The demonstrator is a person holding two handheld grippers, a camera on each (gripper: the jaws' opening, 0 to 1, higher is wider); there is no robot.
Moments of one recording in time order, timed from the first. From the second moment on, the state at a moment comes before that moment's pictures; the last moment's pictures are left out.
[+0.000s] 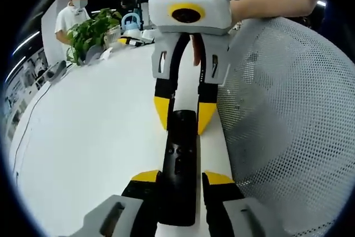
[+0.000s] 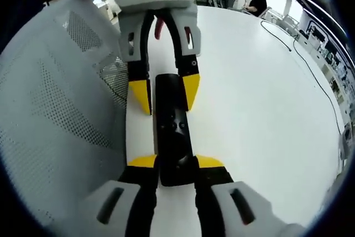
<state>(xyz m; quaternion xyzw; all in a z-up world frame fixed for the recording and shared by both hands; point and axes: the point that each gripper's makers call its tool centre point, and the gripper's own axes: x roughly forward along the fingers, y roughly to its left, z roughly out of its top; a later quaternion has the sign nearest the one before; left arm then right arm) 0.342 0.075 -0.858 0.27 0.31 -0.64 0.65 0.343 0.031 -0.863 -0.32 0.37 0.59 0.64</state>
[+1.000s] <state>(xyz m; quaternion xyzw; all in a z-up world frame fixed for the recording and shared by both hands) 0.350 0.141 -0.736 0.03 0.25 -0.46 0.85 0.345 0.032 -0.863 -0.32 0.37 0.59 0.65</state>
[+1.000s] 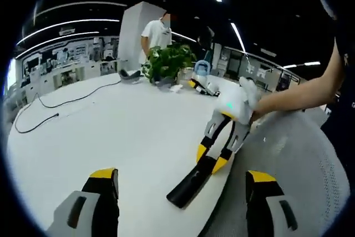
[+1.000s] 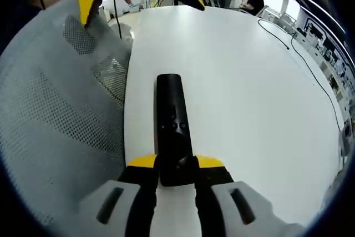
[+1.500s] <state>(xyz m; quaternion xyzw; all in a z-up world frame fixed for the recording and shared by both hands) 0.337 0.174 -0.669 -0.10 0.14 -0.33 0.93 0.345 0.032 -0.863 -0.31 0.38 0.58 0.65</state>
